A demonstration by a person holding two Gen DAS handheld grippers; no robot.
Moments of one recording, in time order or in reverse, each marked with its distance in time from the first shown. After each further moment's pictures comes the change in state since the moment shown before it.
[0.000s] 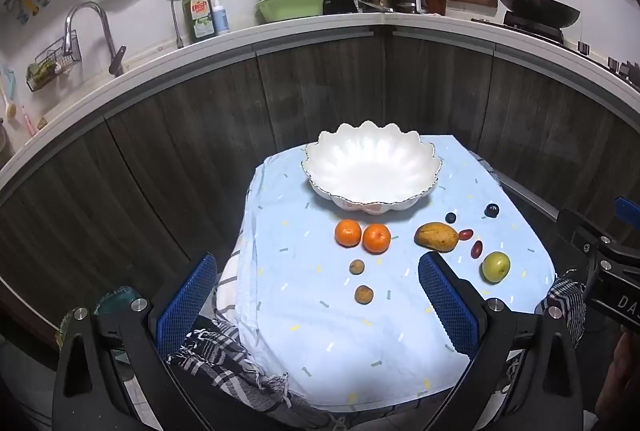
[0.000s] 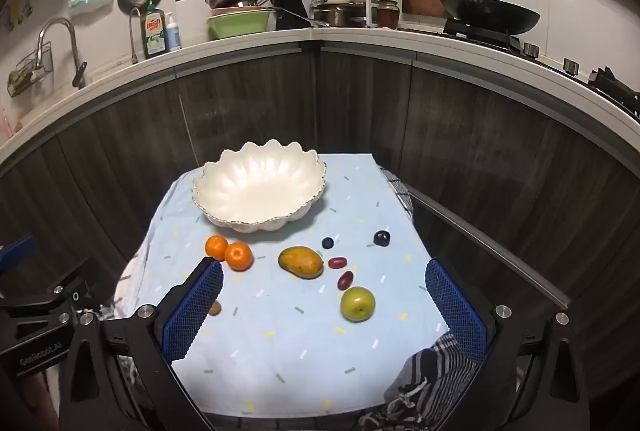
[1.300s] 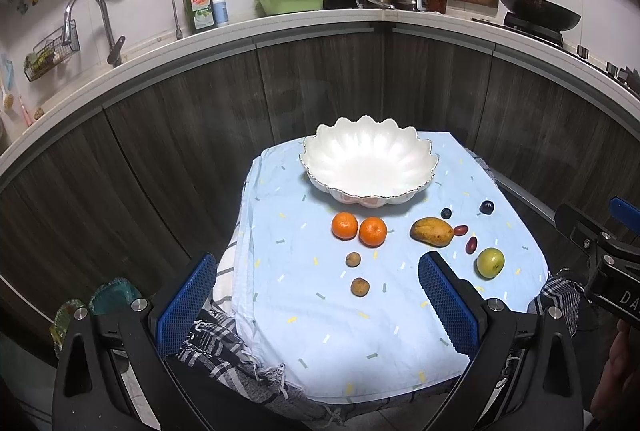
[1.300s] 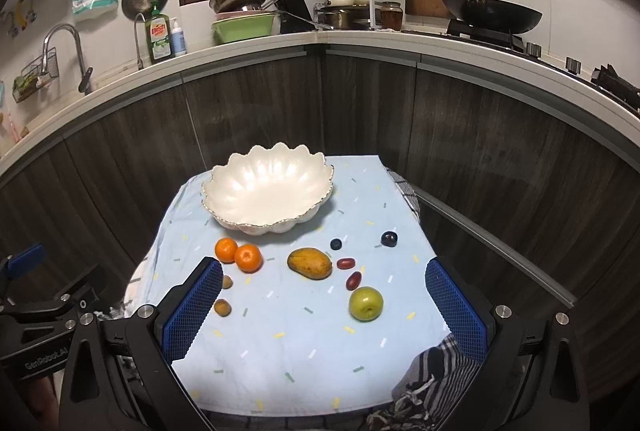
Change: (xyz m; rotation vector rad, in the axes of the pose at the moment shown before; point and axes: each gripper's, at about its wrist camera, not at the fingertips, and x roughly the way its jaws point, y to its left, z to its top) left arm -0.007 0.006 -0.003 -0.025 0.009 -0.020; right arm -0.006 0.002 -0.001 0.015 -0.010 0.033
